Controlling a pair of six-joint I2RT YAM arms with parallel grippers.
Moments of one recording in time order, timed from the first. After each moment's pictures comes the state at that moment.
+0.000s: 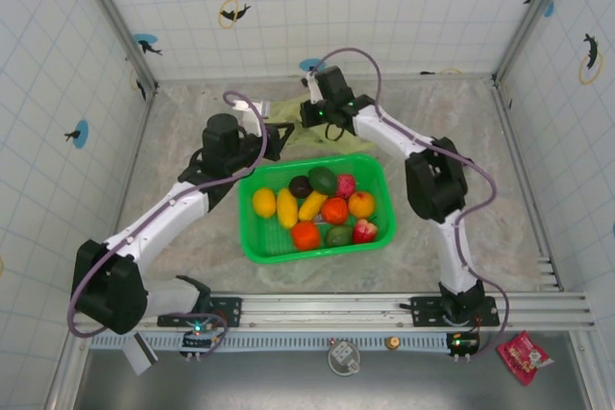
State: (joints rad) left arm -0.47 1.27 0.89 0.12 0.41 -0.39; right arm 0.60 2.26 1.99 -0.40 -0.15 0.24
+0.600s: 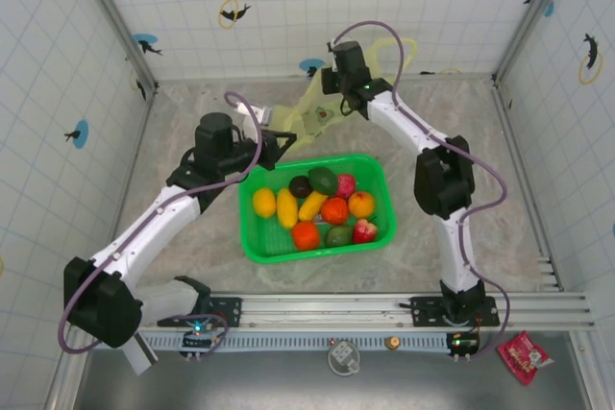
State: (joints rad) left arm -0.46 1.21 0.94 -0.08 0.54 -0.31; right arm 0.52 2.17 1.96 -0.30 0.11 0.19
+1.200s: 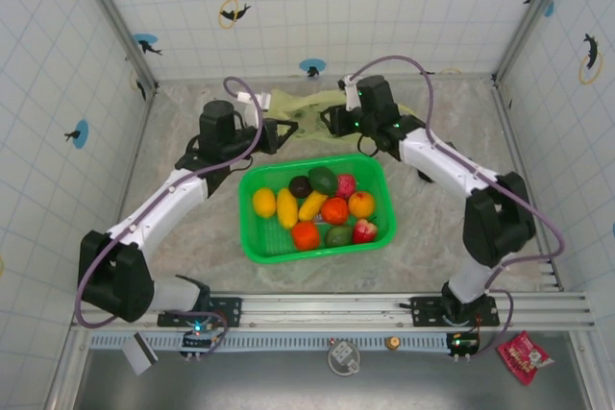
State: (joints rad) left arm -0.40 1.34 0.99 0.04 0.62 -0.47; right arm 0.57 1.66 1.33 -0.20 -0.16 0.25
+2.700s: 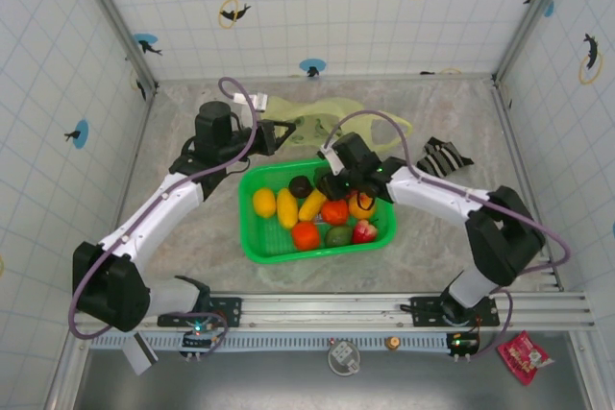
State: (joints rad) left arm -0.41 1.29 1.00 -0.03 0.60 -0.50; right arm 0.77 1.57 1.05 -0.33 -0.09 0.11
